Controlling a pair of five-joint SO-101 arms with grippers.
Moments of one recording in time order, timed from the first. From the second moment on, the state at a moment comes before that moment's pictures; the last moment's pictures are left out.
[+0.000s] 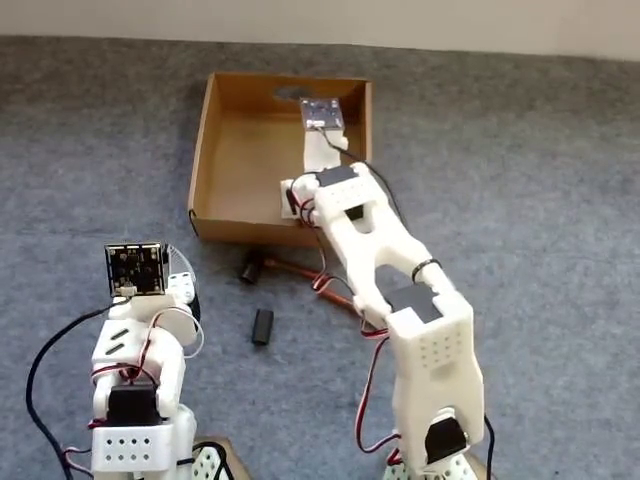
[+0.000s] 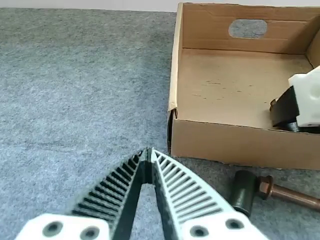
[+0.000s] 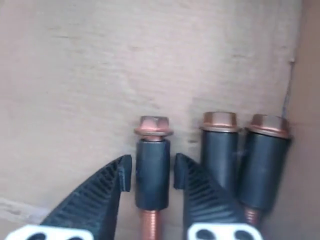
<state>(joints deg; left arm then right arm) -8.2 -101.7 96.4 39.2 1.5 -26.3 33.0 -8.6 45.4 -13.1</state>
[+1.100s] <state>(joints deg) -8.2 -101.7 96.4 39.2 1.5 -26.3 33.2 -39.3 74.2 -7.2</state>
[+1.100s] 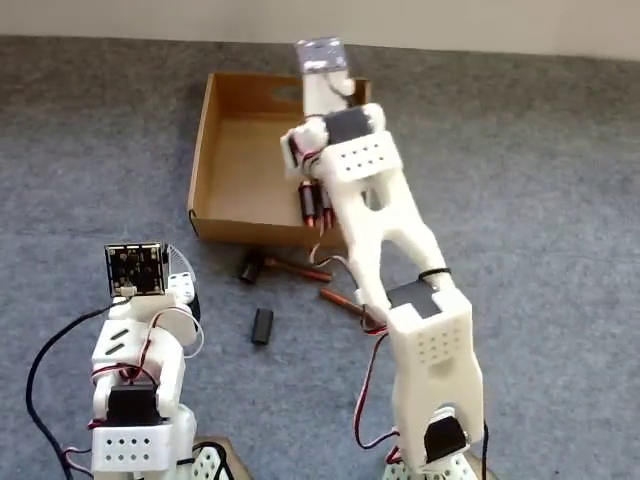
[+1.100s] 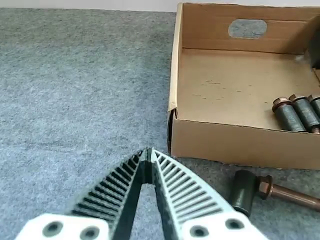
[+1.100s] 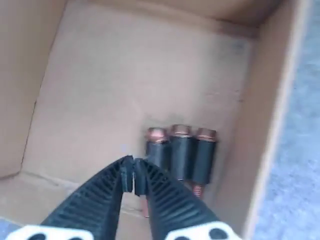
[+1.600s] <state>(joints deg) -8.2 -101.7 96.4 39.2 1.5 -28.1 24.7 -32.5 77.9 -7.2</state>
